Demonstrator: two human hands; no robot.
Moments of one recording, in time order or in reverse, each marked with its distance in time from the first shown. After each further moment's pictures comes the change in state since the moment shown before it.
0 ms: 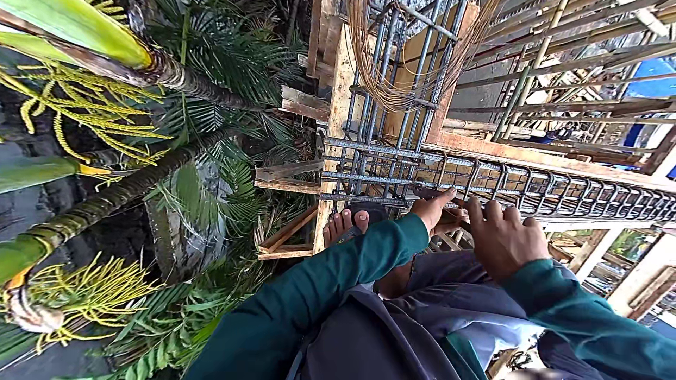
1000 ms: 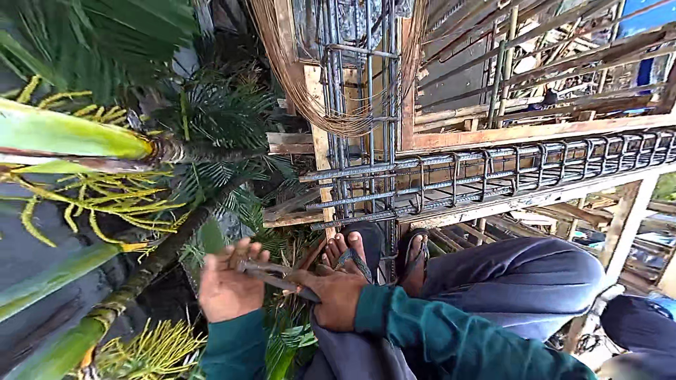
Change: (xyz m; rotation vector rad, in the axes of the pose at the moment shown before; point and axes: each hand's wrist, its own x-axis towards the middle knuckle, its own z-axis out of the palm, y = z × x) left_hand -0.133 0.022 -0.243 -0.249 0.529 0.991; right_hand 0.022 -0.188 -0.037 1.078 -0.606 -0.624
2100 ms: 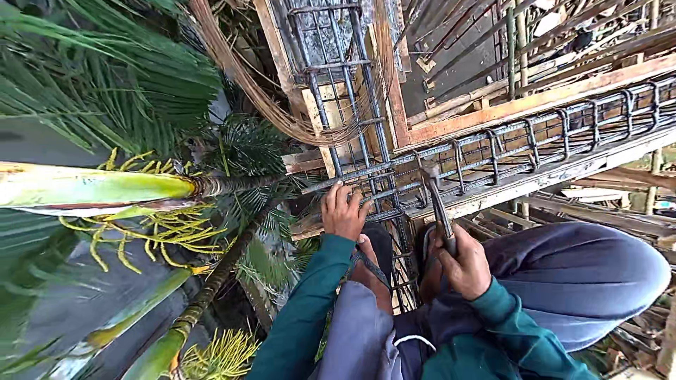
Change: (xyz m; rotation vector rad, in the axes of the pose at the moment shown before) left_hand 0.030 -0.112 0.128 1.550 -0.622 1.260; right_hand -0.096 0.165 0.016 0.189 1.276 -0.094
